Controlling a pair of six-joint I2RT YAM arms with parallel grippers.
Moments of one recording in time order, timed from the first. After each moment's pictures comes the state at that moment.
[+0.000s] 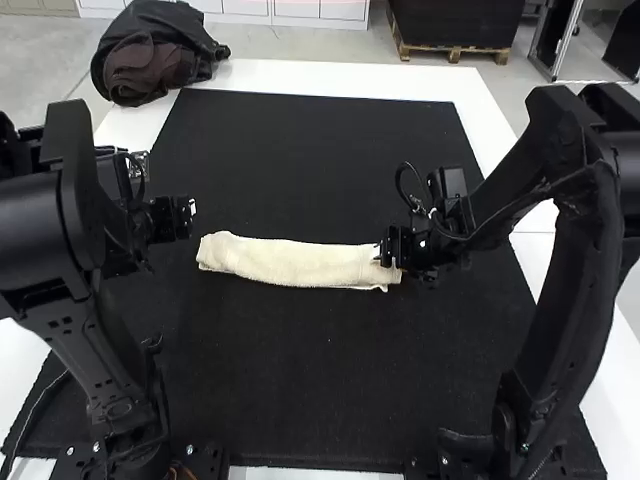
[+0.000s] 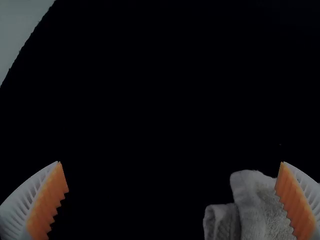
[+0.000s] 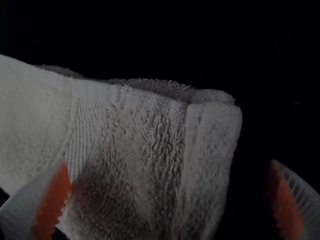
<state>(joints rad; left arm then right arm) 0.41 1.37 0.37 0.52 0.37 0.04 0.23 1.75 0.64 0.19 -0.39 0.20</state>
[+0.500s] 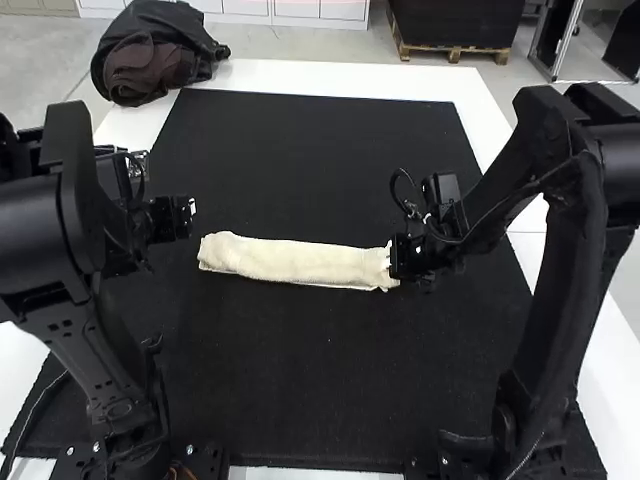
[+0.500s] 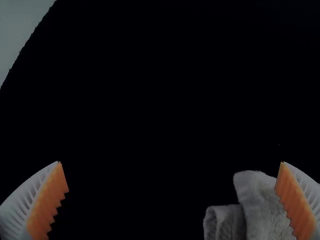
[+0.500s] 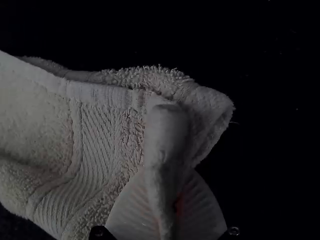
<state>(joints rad) 0.41 1.36 0.37 0.51 0.37 0.04 0.26 1.80 0.65 0.22 -0.36 0.15</state>
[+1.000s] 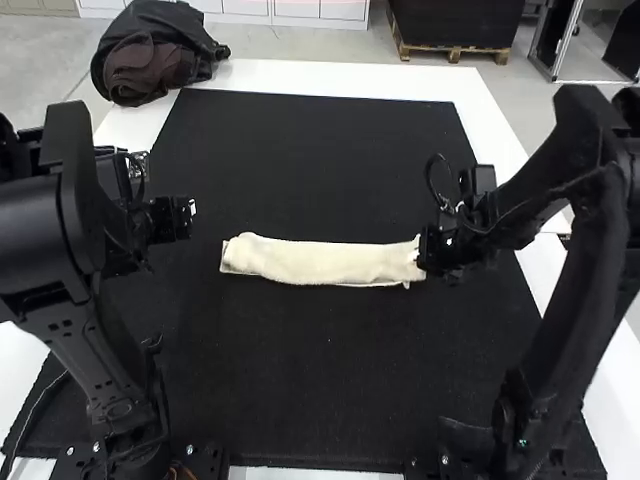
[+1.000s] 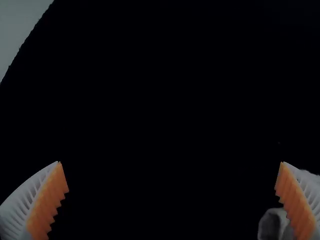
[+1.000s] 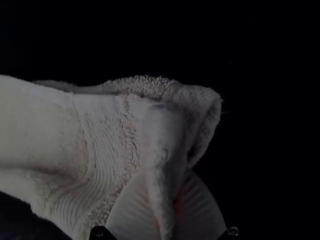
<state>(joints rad) 0.41 1.36 0.37 0.50 0.37 0.03 0.06 1.68 0.63 0.09 -0.45 0.13</state>
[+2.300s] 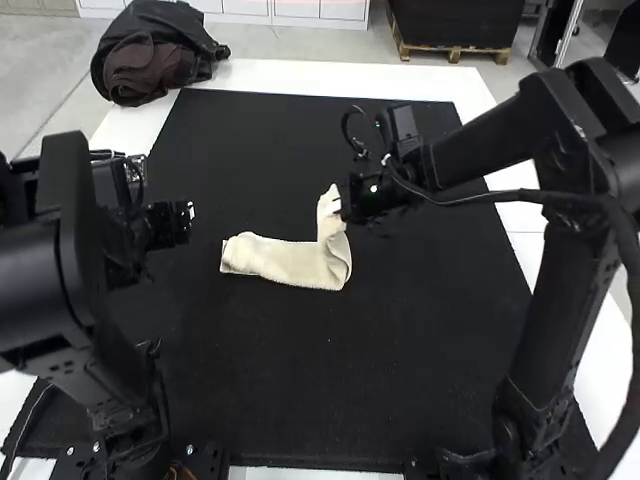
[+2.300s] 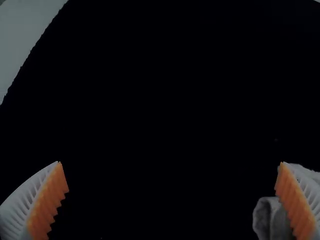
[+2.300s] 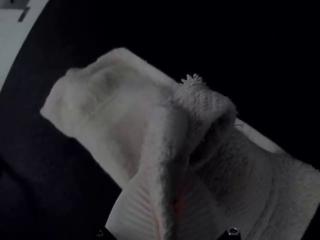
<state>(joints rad) 0.41 1.22 0.30 0.48 0.34 0.03 0.52 1.76 0.99 0.01 -0.47 0.28</state>
